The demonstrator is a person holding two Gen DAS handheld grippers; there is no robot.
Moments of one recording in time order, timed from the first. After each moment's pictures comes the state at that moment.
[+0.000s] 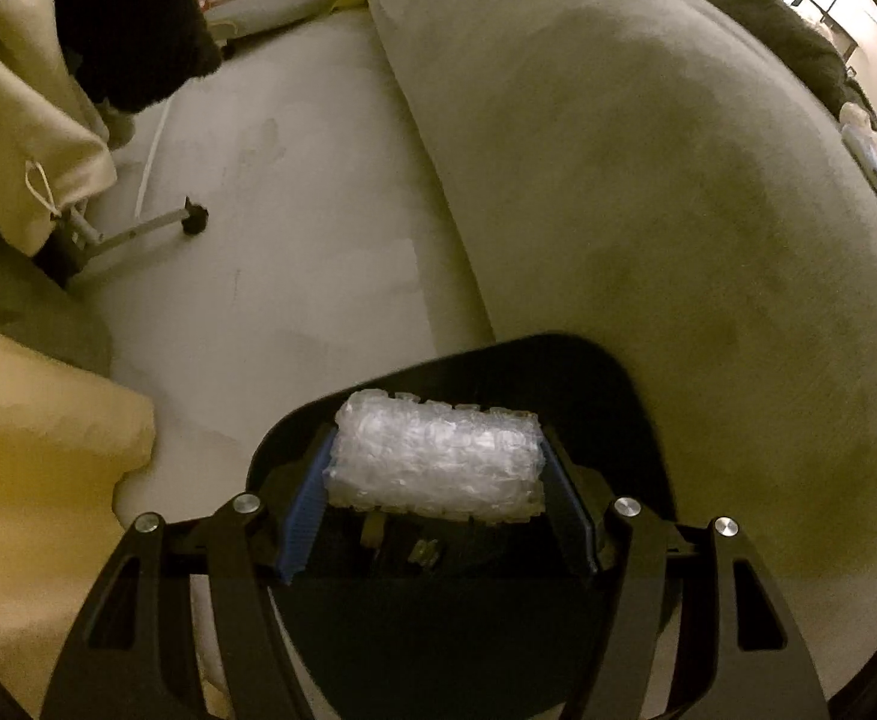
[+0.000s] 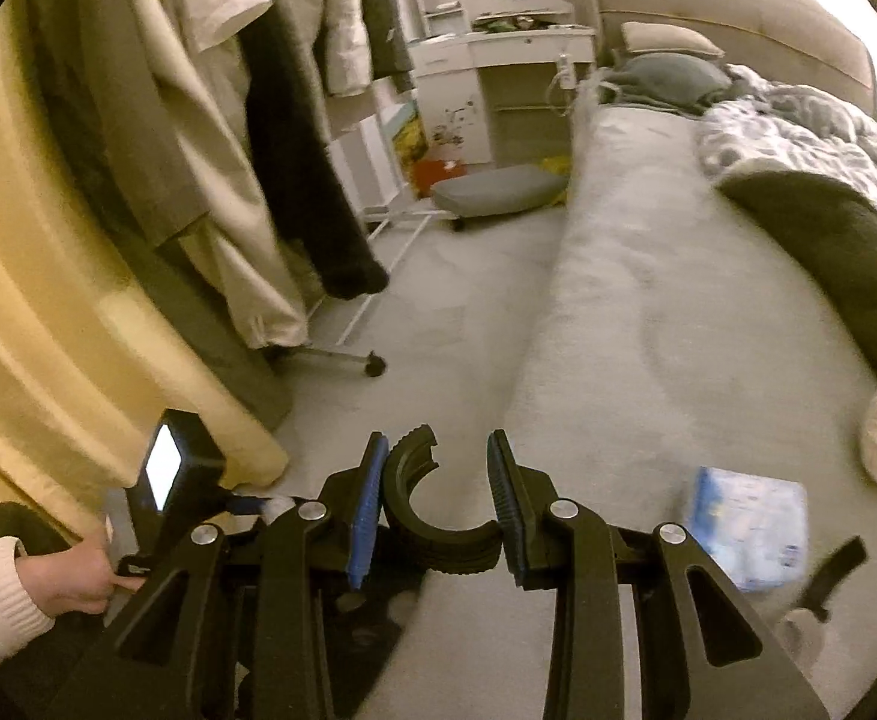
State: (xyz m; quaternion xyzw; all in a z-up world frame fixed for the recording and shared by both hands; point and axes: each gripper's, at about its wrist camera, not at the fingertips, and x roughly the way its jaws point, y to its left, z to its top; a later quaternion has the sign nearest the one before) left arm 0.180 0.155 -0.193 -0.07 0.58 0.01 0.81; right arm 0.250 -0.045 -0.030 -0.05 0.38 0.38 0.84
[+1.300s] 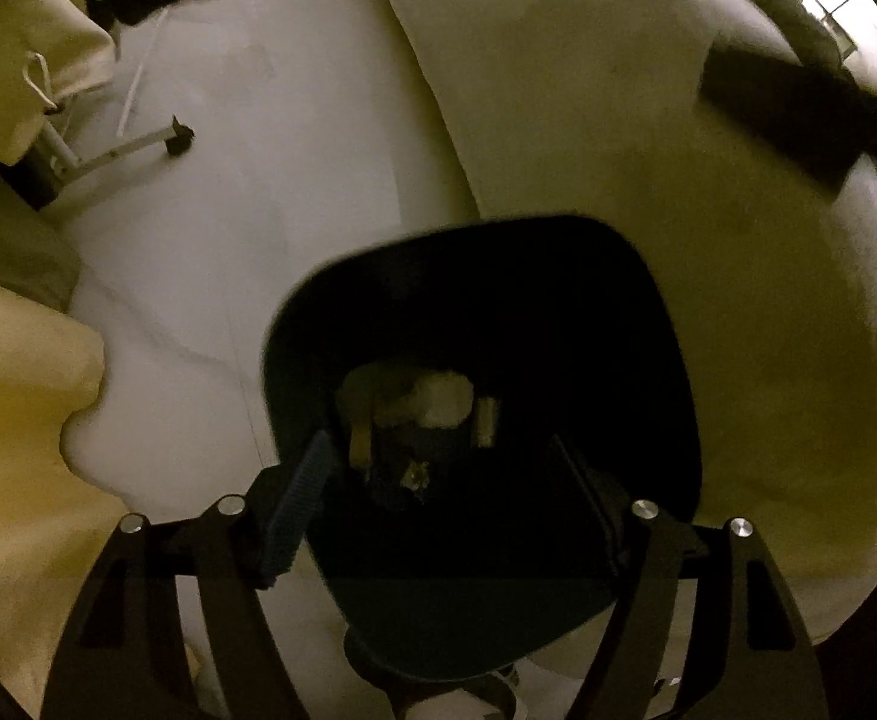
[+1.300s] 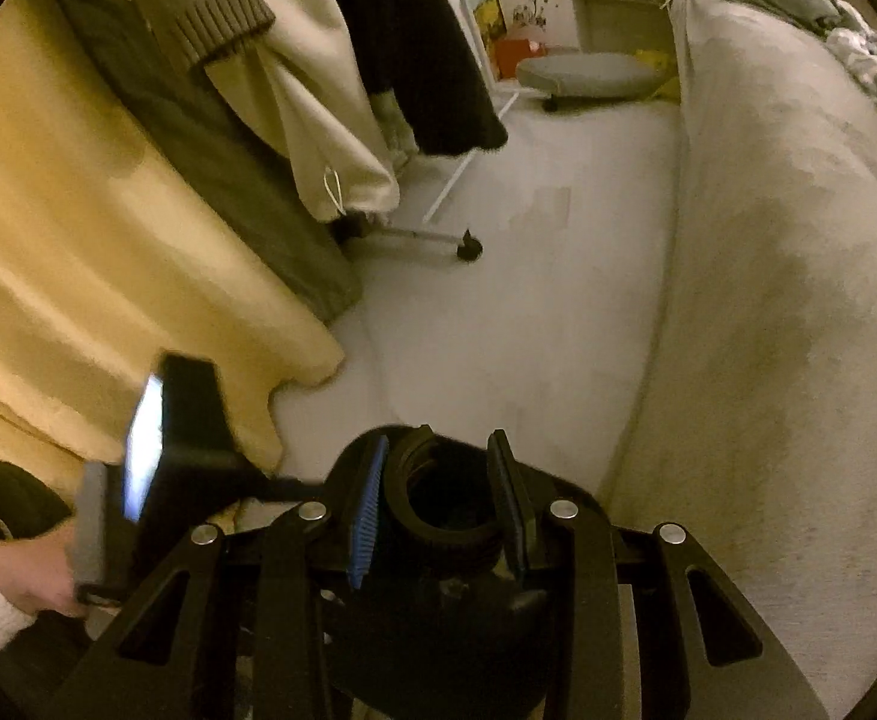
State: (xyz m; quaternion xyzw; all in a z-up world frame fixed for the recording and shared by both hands) left arm 0.137 0.183 -0.212 -0.11 0.62 -0.03 0.78; right arm 0.223 0.077 -0.127 -0.10 0.49 0.43 0.75
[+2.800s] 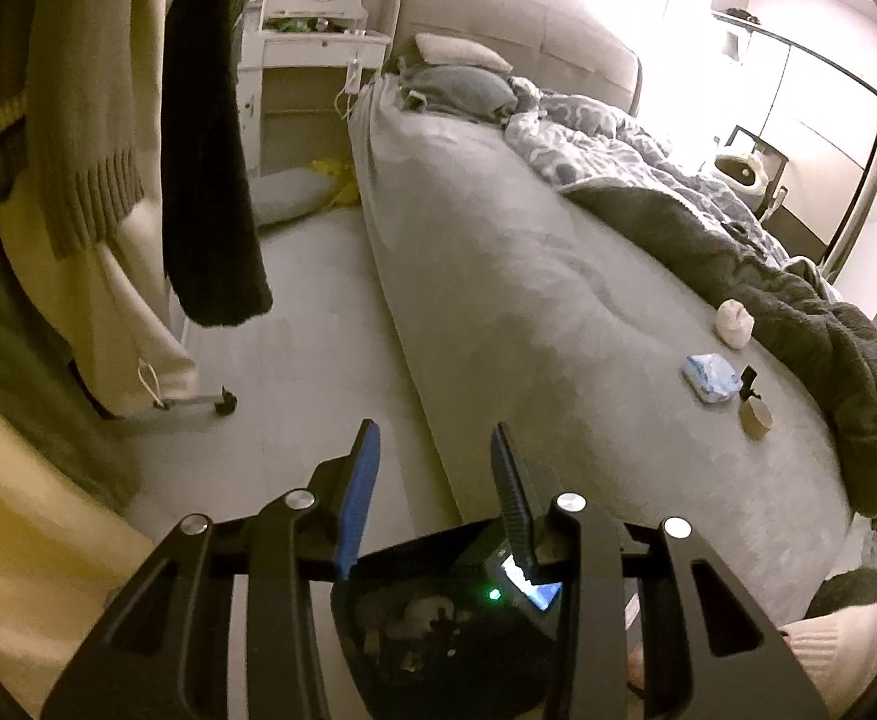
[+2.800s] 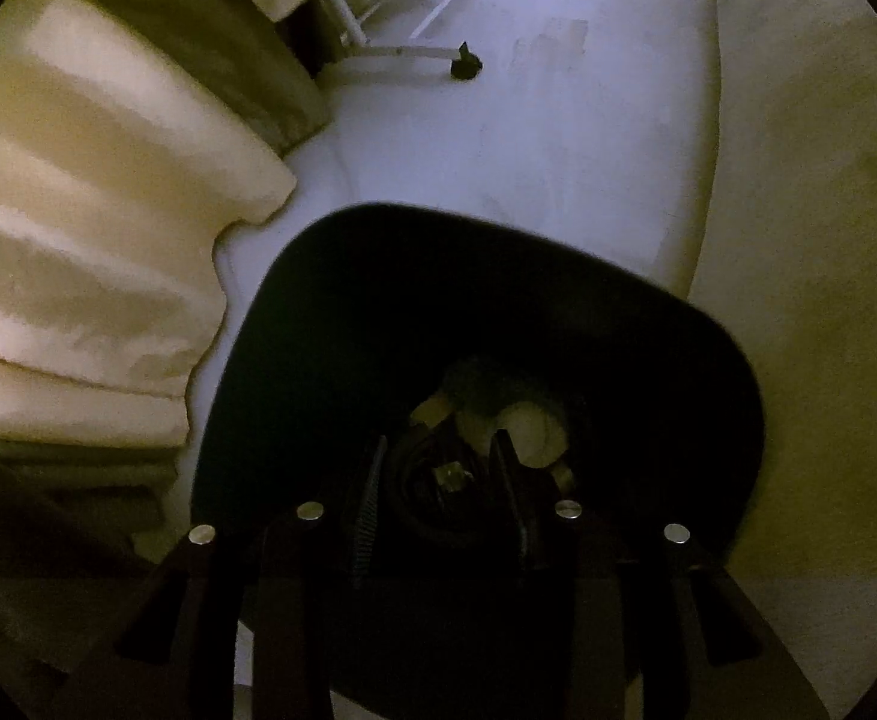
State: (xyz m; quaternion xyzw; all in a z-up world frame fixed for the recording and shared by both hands) left arm 0.133 0.189 -0.005 -0.09 0.37 -0.01 0.92; right arm 0.193 0.112 -0.250 -0.18 0.61 0.39 0.66
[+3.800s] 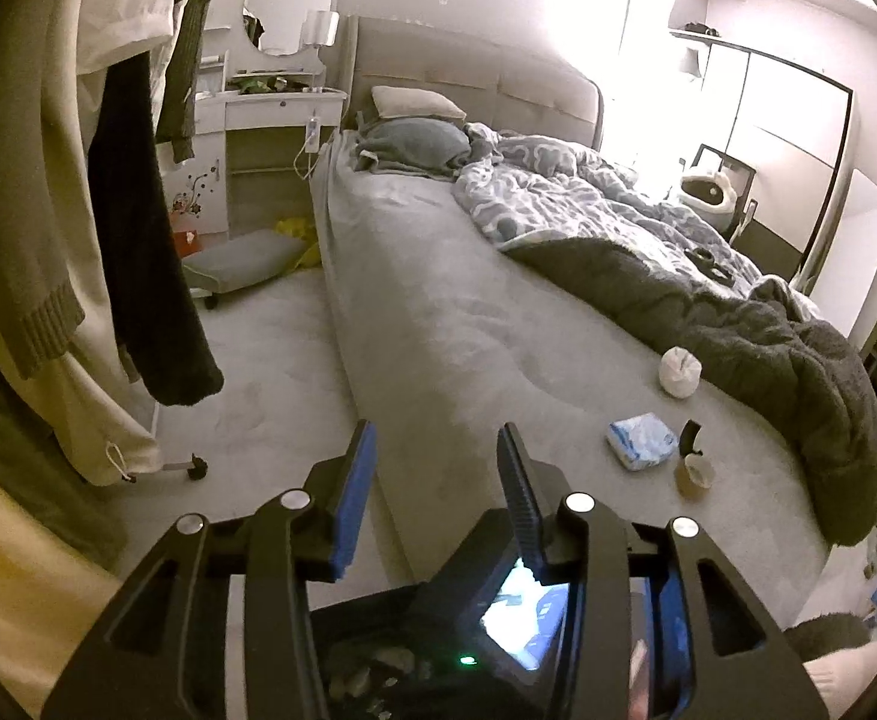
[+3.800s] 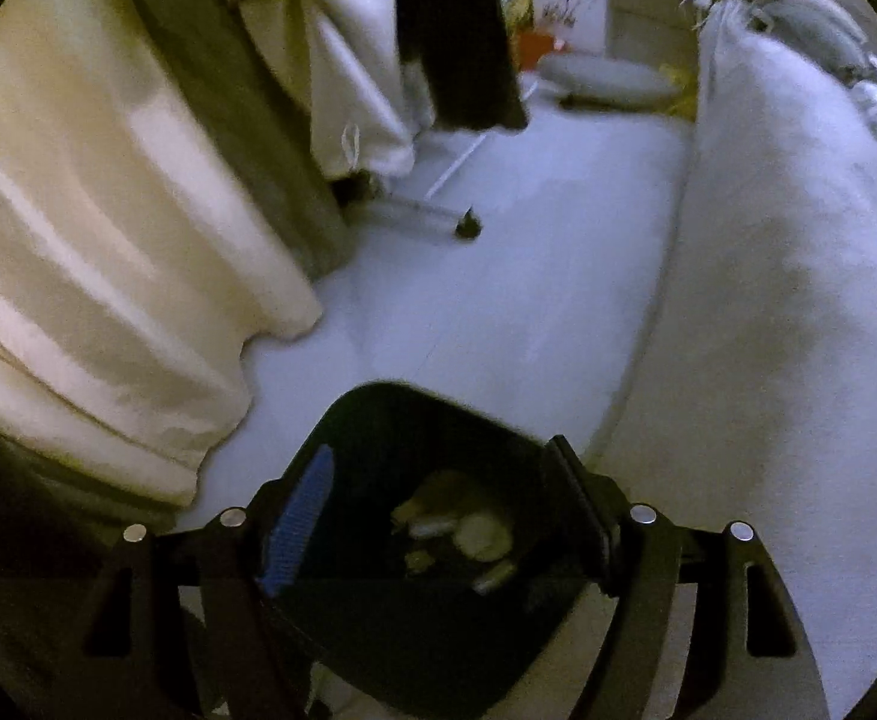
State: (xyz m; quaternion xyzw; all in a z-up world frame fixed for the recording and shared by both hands) left arm 0.153 0.119 0.049 -0.07 0.32 -0.03 0.95; right arm 0.197 0.071 -0.117 -0.16 0.46 0.43 0.76
